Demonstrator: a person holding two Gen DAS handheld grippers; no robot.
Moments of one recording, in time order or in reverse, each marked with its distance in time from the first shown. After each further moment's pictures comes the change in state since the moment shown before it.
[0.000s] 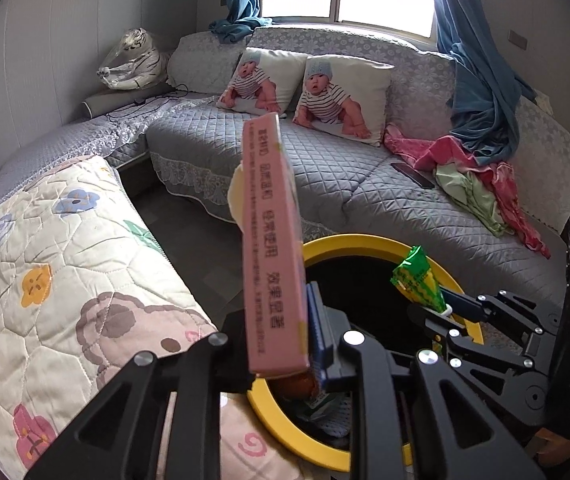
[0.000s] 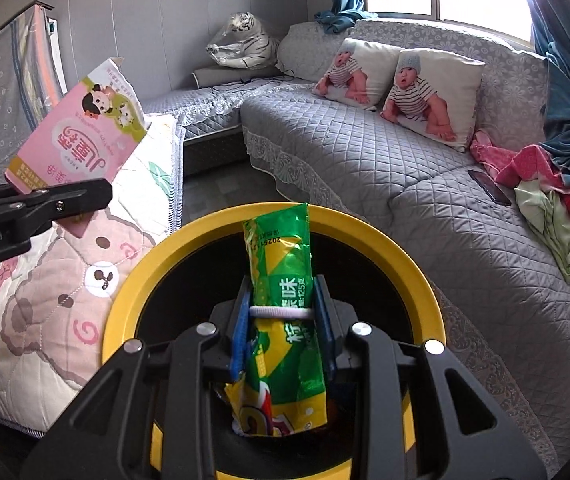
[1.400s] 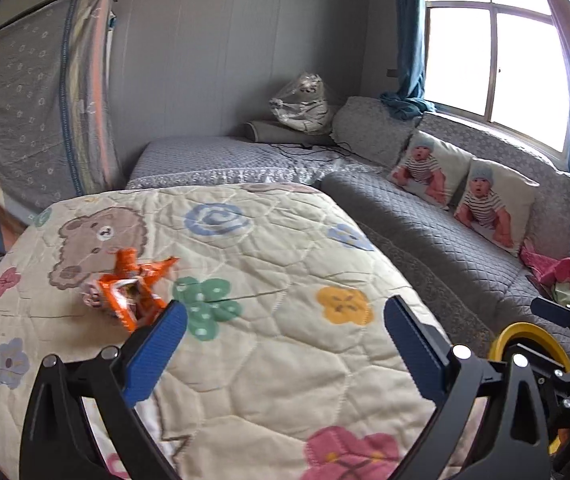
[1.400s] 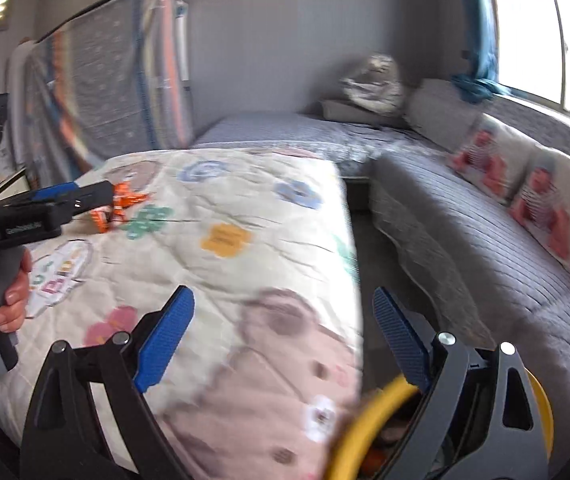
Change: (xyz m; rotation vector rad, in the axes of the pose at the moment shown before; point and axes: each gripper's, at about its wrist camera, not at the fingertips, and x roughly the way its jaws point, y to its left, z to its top) left arm -0.127 0.273 -0.058 -0.342 -0.249 0.403; right arm 0.014 0.216 0.081 -0.328 -0.125 0.342
